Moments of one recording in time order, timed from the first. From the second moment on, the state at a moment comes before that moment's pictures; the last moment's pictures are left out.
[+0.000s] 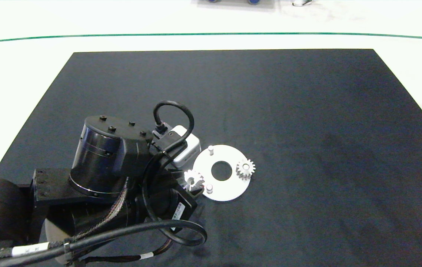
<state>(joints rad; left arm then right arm) -0.84 1.52 -0.87 -0.16 0.24 0.18 0.39 0.81 -0.99 0.31 -0.13 -0.28</state>
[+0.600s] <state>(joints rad) -0.93 1.58 -0.89 -0.24 0.26 0.16 0.39 0.79 -0.99 0.27 -0.13 -0.28</state>
